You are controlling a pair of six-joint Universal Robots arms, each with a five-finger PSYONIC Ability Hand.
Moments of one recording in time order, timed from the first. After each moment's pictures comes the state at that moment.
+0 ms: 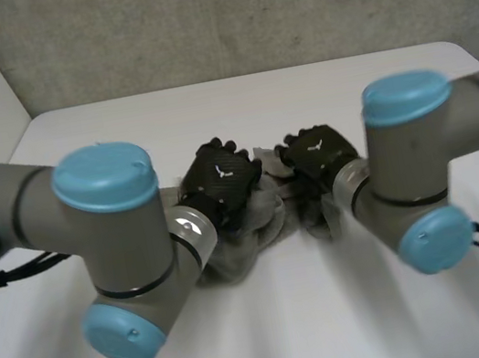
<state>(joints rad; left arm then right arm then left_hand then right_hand) 4.01 -2.16 -1.29 3.18 -1.55 3.65 2.14 -0.87 1.17 0.06 1.57 2.79 0.42 0.43 0.22 0.23 0.25 0.25 0.26 0.22 0.24 0.10</state>
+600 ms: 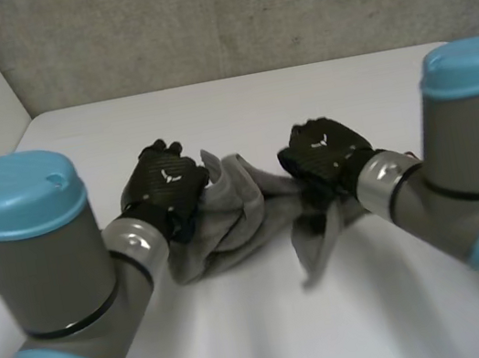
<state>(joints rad) 4.07 -1.90 -1.51 3.15 -1.64 3.67 2.08 -1.14 1.37 0.13 1.33 2.72 1.30 1.34 0.22 0.23 1.16 1.23 1.33 0.22 0.24 1.11</state>
